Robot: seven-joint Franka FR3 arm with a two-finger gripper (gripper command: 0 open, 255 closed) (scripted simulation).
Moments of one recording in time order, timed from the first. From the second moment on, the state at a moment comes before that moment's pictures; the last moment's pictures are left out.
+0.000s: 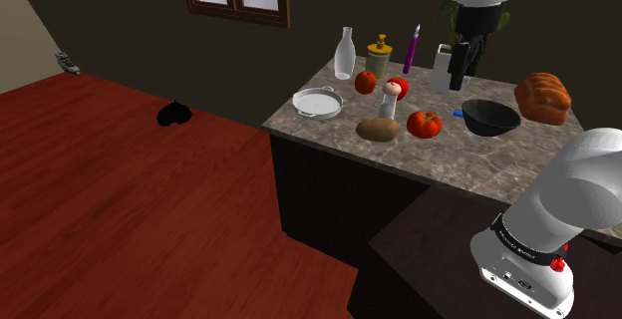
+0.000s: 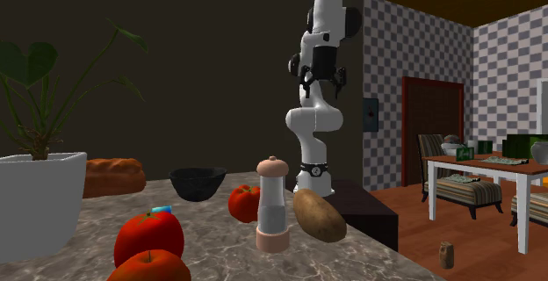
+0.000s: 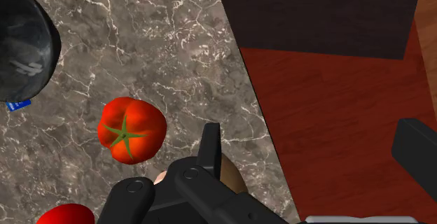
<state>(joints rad) -0.01 -0.76 -0.01 -2.41 -0.05 1.49 -0.14</state>
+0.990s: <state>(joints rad) -0.04 -0.33 -0.14 -2.25 -0.10 1.81 -0.27</state>
